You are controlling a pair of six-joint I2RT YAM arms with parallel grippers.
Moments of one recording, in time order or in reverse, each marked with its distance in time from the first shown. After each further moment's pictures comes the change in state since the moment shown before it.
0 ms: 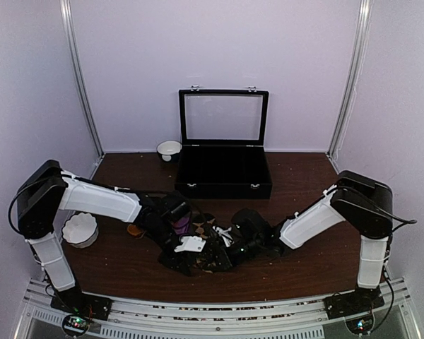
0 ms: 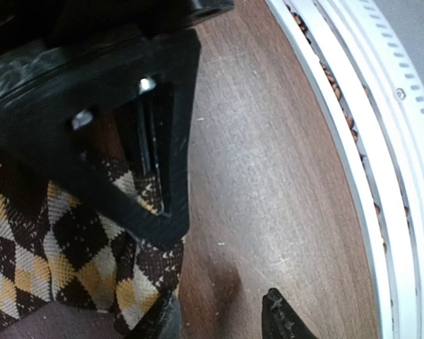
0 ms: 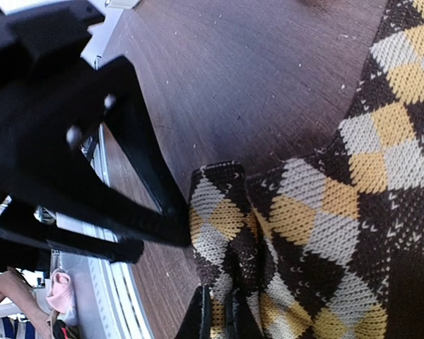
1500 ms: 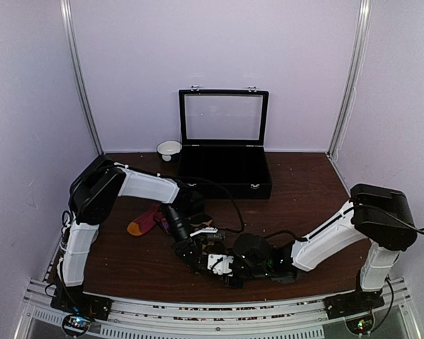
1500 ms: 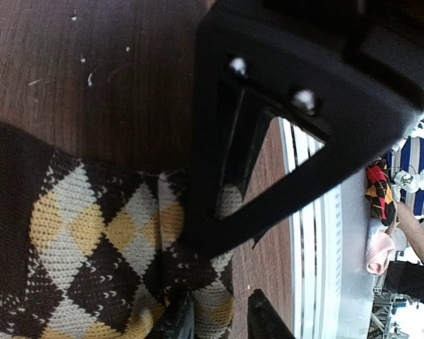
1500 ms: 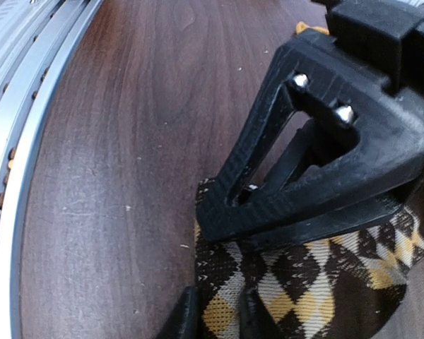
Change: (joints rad) left arm 0.098 0.475 0.512 -0.601 0.323 -0.025; right arm 0.235 -0.140 -0.159 0.126 0.551 -0.979
